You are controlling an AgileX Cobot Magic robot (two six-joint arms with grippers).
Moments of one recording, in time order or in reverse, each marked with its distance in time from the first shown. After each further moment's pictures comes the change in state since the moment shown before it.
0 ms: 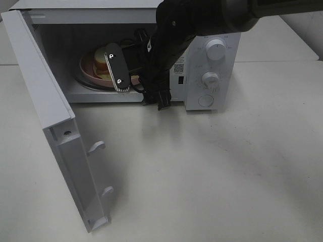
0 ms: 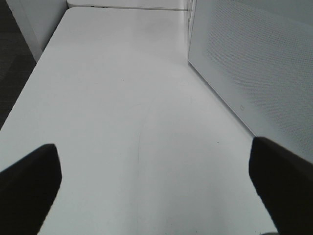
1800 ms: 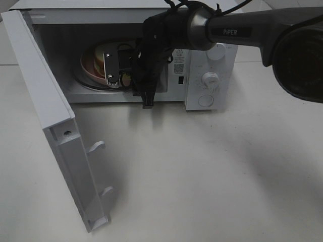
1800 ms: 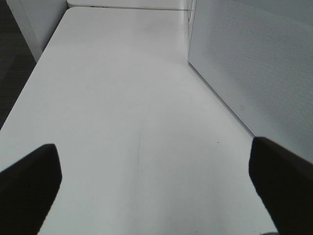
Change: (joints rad) left arm 0.000 0.000 0.000 0.000 0.000 0.000; right arm -0.048 0.288 -0.362 0.033 0.089 0.123
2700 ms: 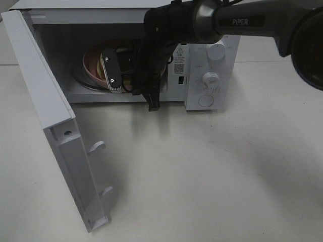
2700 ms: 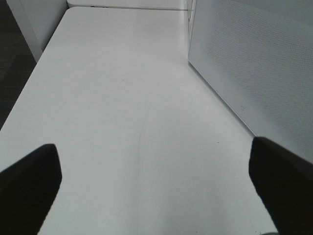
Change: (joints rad) left arm 0.000 0.000 0.000 0.000 0.000 0.000; right arm 0.012 -0.086 0.098 0.068 0.053 -0.183
